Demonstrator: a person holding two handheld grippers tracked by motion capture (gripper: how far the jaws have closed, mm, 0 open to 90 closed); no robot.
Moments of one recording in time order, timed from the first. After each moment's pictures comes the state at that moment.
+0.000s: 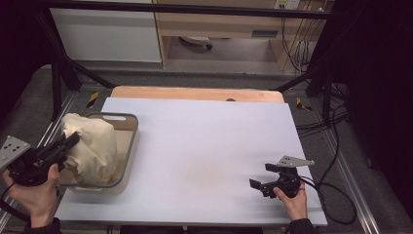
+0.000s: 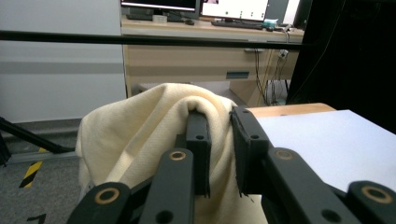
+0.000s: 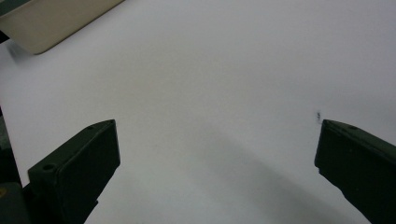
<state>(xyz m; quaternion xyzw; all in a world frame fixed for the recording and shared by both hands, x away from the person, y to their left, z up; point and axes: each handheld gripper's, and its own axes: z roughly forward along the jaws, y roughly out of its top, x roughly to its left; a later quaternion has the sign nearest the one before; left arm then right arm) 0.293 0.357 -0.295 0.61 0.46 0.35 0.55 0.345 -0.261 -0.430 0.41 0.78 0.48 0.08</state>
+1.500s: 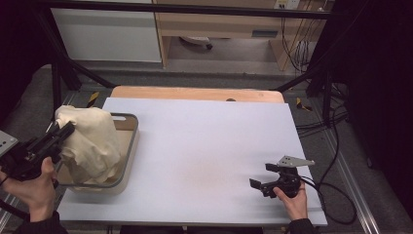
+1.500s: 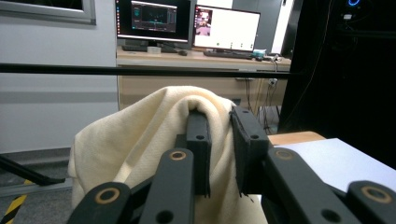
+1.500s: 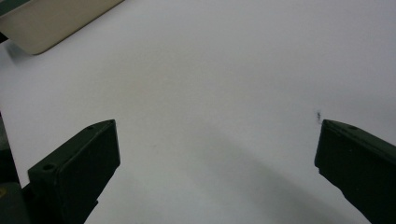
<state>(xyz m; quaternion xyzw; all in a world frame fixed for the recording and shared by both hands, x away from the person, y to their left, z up) 0.294 0.357 -0.274 0.58 0.43 0.36 0.59 0.345 -0.261 -0.430 0.41 0.77 0.48 0.08</state>
